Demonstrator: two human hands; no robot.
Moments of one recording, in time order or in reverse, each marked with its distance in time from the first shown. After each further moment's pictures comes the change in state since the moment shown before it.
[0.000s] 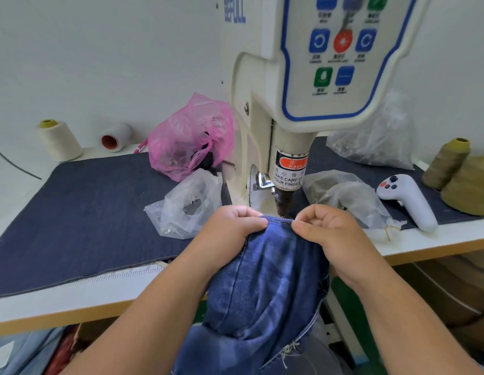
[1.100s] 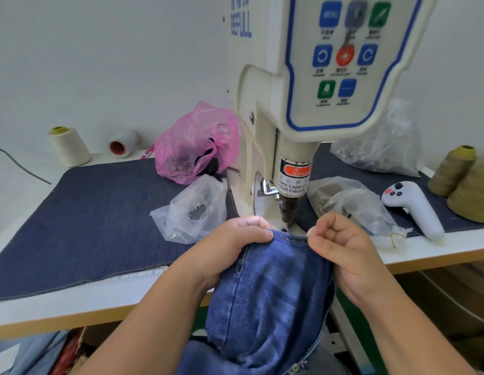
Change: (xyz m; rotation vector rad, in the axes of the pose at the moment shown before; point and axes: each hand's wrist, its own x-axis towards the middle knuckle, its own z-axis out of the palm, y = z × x) left_hand -0.003 -0.008 -0.007 -0.202 -0.344 0.007; right_hand -0.010 0.018 -0.007 0.396 -0.103 -0.147
